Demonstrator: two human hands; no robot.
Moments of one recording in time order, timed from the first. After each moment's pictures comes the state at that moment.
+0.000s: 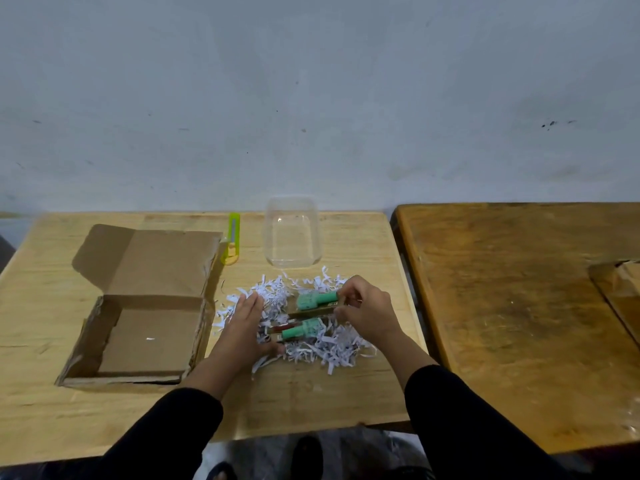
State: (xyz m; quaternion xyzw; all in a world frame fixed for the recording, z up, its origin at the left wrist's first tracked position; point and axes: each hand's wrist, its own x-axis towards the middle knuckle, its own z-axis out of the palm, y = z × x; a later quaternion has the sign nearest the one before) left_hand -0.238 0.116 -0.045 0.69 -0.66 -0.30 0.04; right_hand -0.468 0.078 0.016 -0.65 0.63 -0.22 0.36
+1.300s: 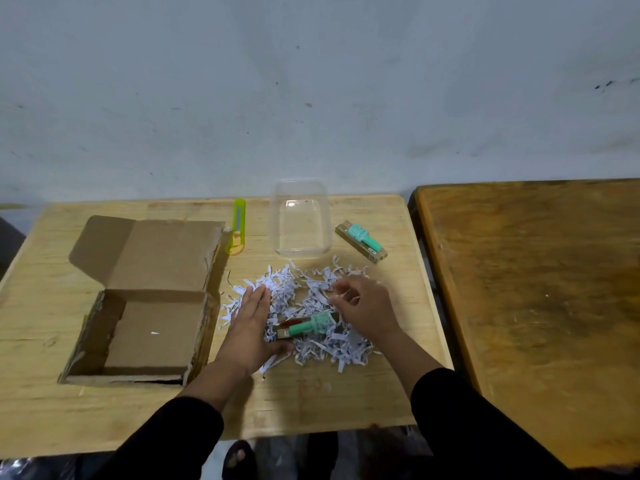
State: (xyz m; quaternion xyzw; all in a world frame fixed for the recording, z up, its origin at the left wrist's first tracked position) left_hand -0.237 0.121 -0.063 0.69 -0.65 -0.29 0.09; right_hand -0.453 0.068 -0.020 -0.68 0.60 -0.24 0.36
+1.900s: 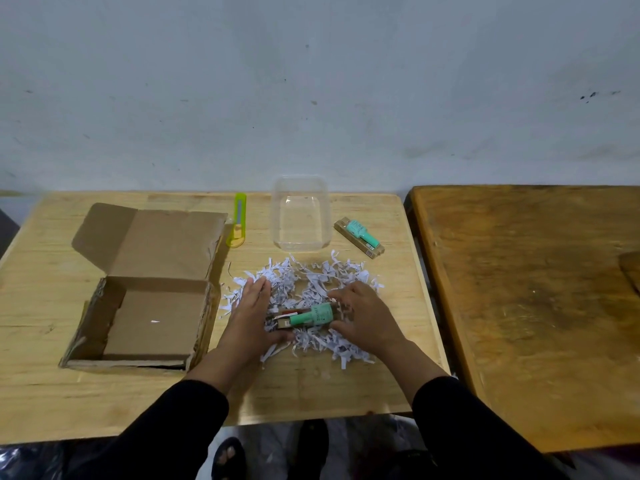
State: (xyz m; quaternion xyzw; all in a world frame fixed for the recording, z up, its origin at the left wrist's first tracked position) left_hand -0.236 0.117 -0.066 0.69 -0.66 -0.28 0.08; right_hand -0.461 0.092 -0.023 -0.78 0.55 -0.09 0.29
